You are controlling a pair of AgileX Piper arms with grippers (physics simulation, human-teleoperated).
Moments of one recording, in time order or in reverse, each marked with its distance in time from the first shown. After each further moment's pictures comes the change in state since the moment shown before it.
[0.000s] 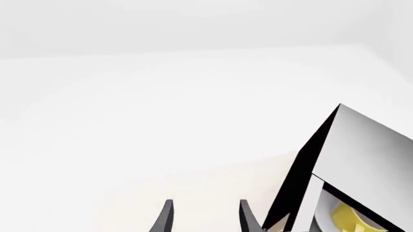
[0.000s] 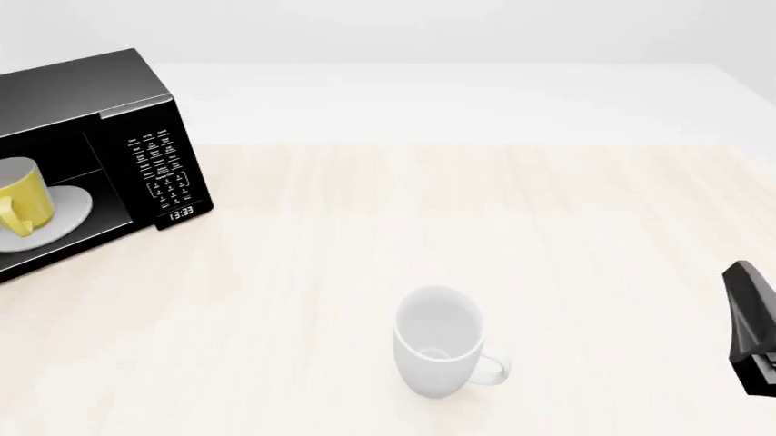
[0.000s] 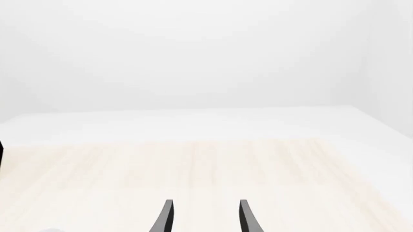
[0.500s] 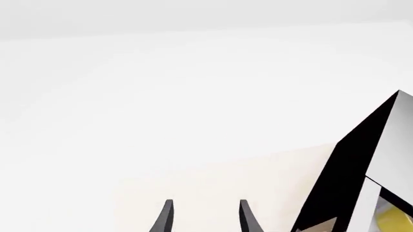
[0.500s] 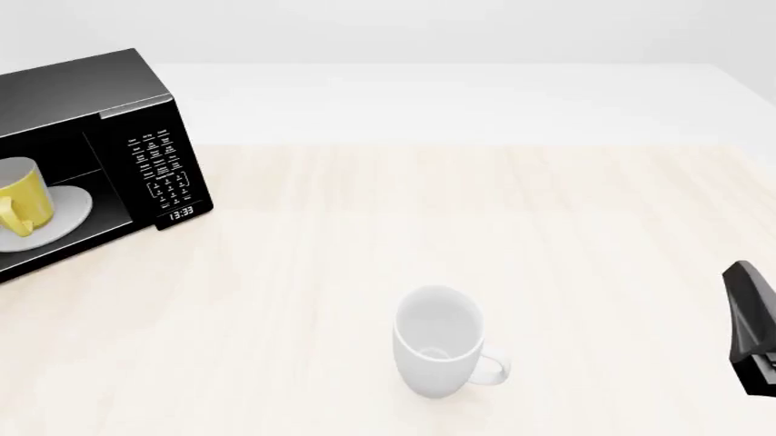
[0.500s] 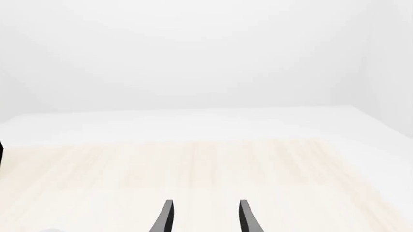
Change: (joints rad) left arm 0.088 0.131 0.045 -0.082 0.057; right arm 0.000 0.000 0.000 0.000 0.000
